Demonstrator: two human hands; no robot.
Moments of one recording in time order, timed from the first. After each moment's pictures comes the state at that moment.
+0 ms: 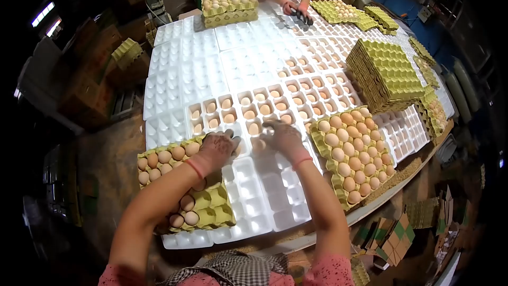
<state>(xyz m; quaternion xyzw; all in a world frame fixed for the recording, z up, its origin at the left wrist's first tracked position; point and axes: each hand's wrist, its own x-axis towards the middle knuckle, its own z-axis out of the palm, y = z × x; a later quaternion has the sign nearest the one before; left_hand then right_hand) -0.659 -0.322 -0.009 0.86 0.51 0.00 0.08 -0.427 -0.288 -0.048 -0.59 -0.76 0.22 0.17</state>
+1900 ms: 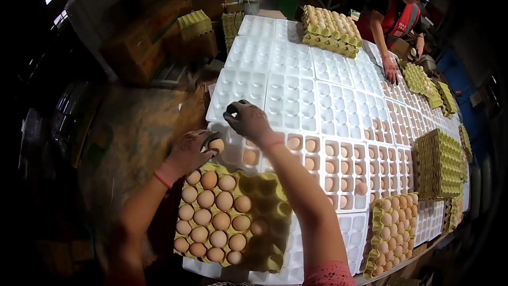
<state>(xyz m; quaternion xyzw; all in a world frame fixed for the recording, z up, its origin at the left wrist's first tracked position) -0.922 -0.341 -0.013 0.68 0.68 0.20 0.19 -0.775 -0.177 -0.033 -0.30 -0.87 0.32 0.24</state>
